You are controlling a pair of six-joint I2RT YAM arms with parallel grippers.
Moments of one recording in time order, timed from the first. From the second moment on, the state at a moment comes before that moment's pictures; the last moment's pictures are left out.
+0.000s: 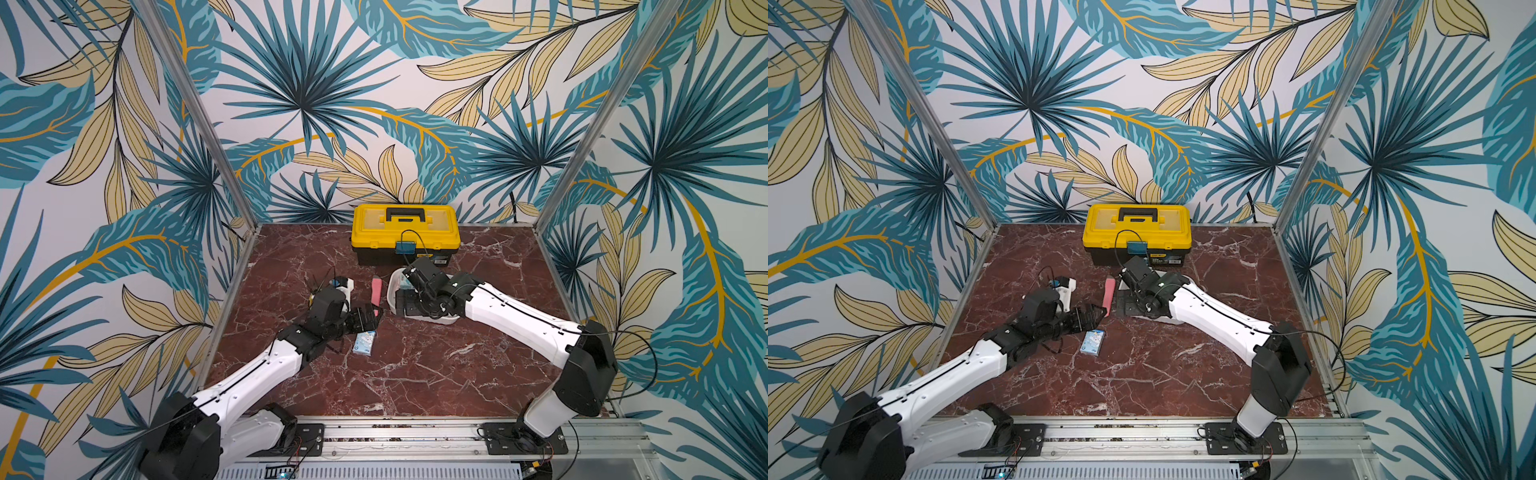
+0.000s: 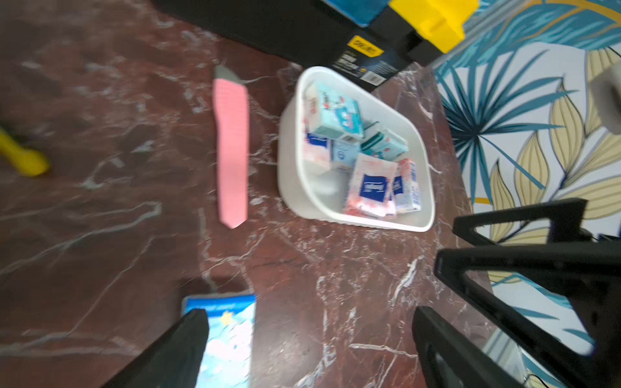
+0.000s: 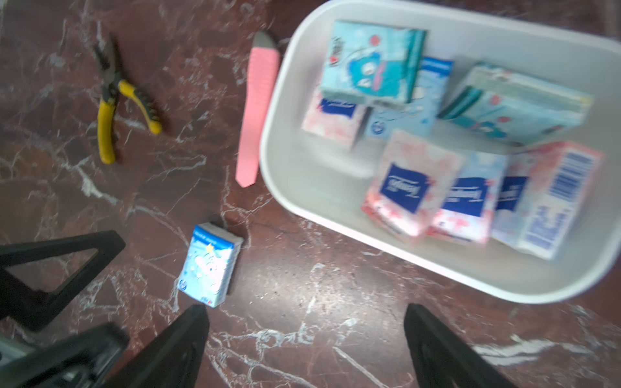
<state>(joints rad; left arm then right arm) -0.56 1.19 0.69 -0.10 0.20 -0.69 0.74 1.61 1.38 -0.82 0.16 0.66</state>
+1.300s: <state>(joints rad) -0.68 2.09 1.43 -0.21 0.38 -0.48 0.34 1.32 1.10 -0.83 0.13 0.50</state>
